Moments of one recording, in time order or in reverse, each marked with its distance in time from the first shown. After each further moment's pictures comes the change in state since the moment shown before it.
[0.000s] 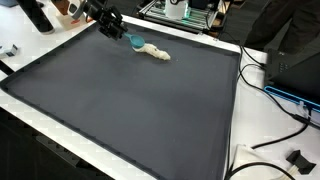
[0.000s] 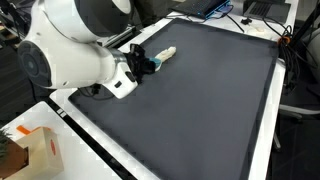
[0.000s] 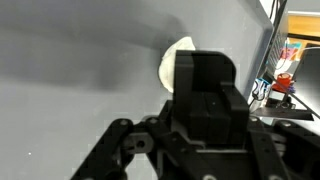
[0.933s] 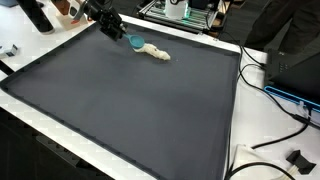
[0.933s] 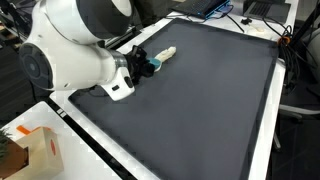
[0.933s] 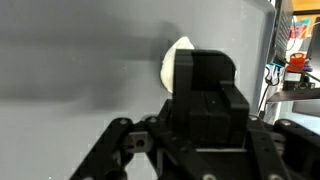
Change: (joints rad) arm -0.005 0.010 0.004 0.008 -0.012 0.005 0.181
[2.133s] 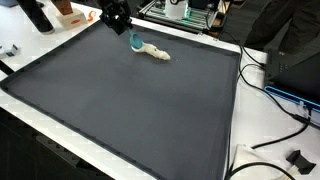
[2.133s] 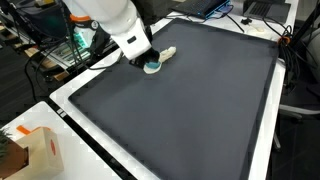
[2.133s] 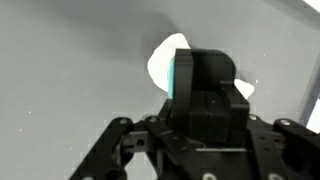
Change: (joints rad) arm 0.155 -0.297 0.048 -0.231 -0.227 0.331 0.151
